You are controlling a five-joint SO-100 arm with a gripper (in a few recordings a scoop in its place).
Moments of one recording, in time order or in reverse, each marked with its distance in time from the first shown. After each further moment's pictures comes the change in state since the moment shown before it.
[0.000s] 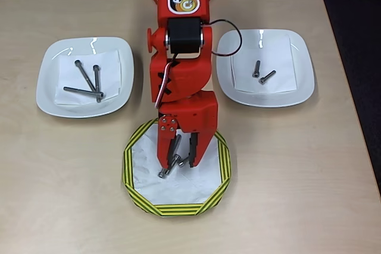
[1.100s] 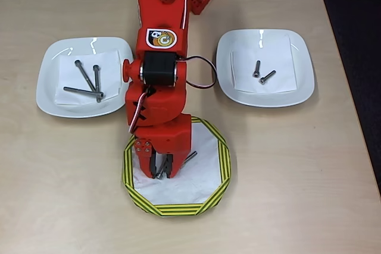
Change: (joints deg) arm 4.9 -17.5 -21.4 9.8 -1.2
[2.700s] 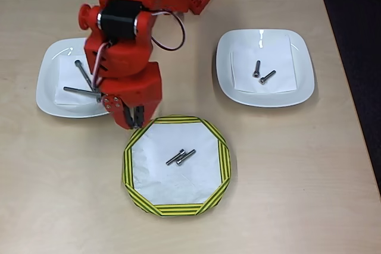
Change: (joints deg) arm 9.7 16.0 5.3 22.9 -20.8
